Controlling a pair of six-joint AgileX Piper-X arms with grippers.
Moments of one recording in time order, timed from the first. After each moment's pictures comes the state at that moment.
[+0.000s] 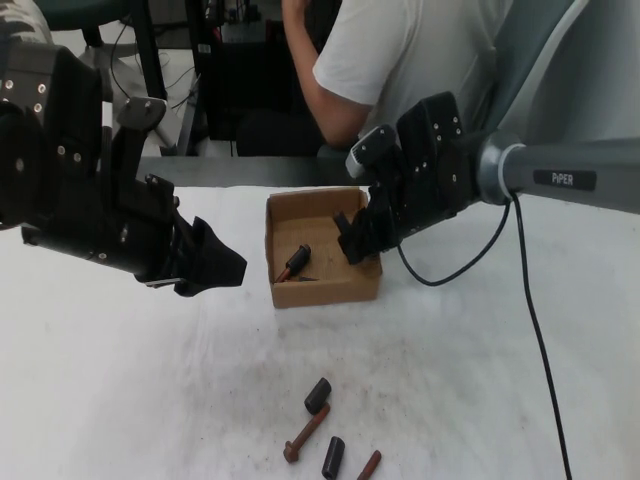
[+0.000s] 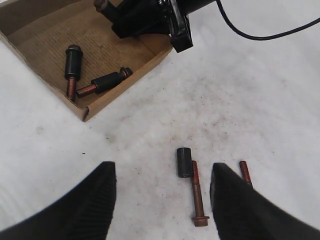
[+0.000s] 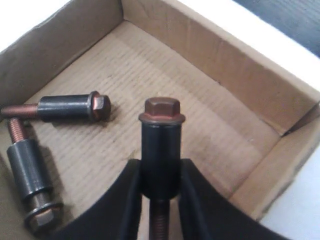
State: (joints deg) left arm -11.4 78.0 -52.9 35.1 36.8 15.4; right arm 19.5 123.3 -85.1 17.5 -23.7 -19.0
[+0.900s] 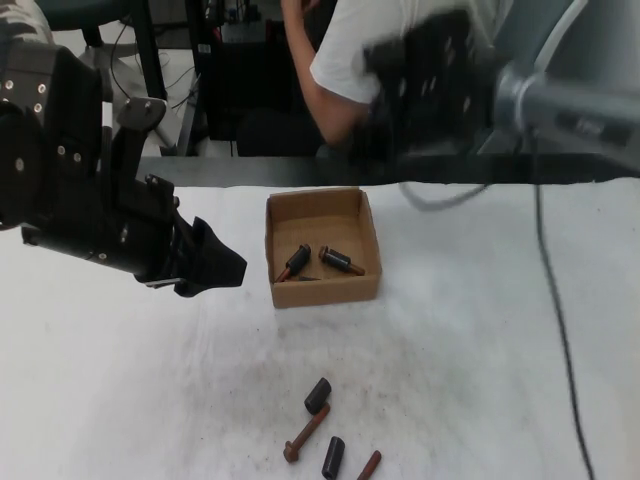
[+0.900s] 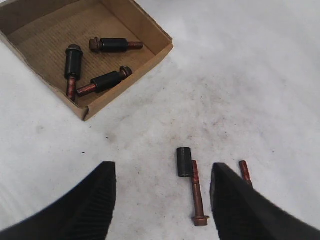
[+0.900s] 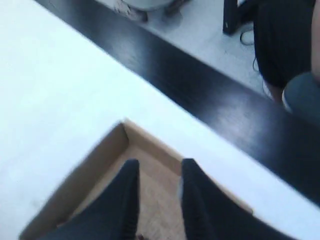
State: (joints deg) left arm -11.4 78.0 -52.9 35.1 36.8 15.4; right arm 19.0 114.4 -95.0 20.5 -26.8 -8.2
